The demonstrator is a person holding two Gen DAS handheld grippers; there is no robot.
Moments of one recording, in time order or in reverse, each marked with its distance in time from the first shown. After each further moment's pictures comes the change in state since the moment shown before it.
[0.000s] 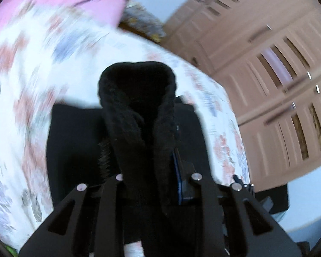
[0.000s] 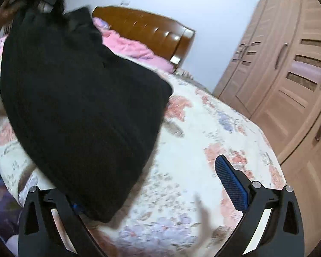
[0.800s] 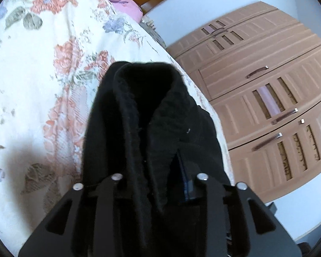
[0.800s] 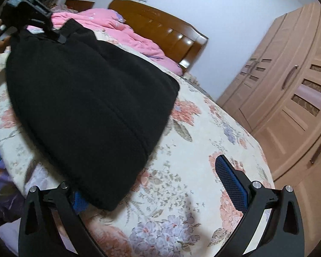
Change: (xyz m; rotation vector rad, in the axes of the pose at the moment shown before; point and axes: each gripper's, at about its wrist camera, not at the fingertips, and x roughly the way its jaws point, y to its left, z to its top) left arm -0.009 0.086 -0.061 -0.135 -0.196 -0.123; right arm 0.001 0.019 0.004 -0.144 -0.021 0.011
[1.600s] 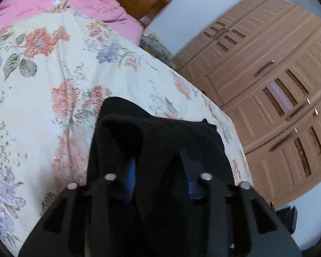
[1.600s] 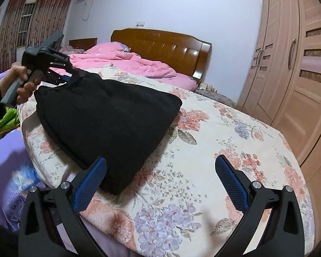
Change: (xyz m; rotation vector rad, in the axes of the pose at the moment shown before) left arm -0.006 -0.035 0.014 0.124 -0.061 0.110; right arm -0.043 -0.048 -0.017 0.223 -0.133 0.210
